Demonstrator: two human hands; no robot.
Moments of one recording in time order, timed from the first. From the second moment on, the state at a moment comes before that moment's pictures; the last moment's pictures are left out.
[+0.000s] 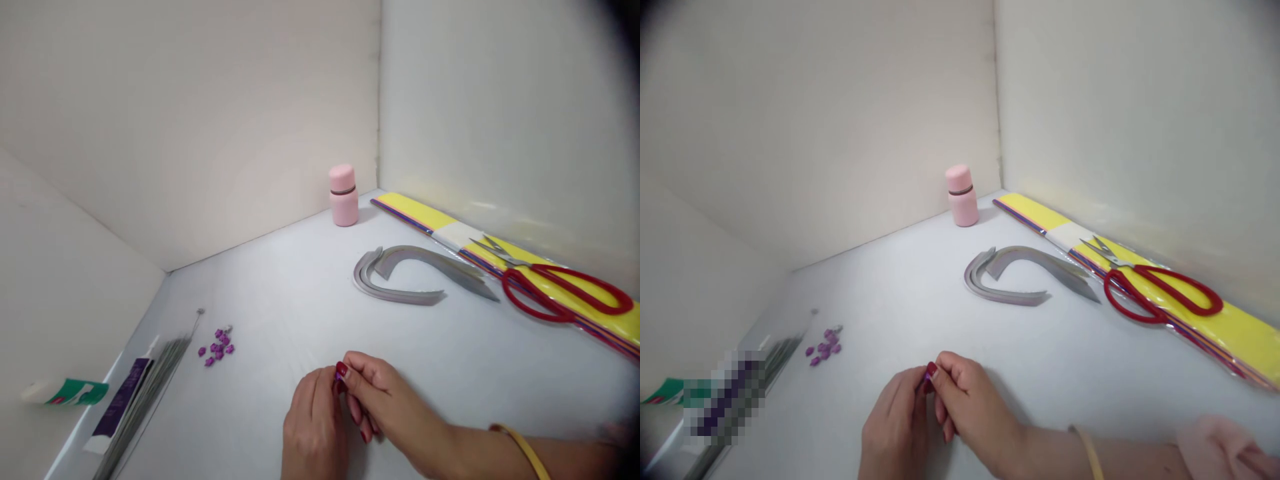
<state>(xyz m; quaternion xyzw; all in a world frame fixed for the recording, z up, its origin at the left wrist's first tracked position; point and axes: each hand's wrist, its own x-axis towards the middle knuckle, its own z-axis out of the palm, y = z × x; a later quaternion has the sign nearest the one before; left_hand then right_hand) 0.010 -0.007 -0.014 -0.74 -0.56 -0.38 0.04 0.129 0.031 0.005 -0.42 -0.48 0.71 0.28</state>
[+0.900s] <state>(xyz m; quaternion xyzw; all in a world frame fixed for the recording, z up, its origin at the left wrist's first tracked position) -0.001 -0.007 -0.014 -0.73 -0.51 -0.45 0.01 0.134 0.037 0.002 -0.37 -0.49 0.73 0.29</state>
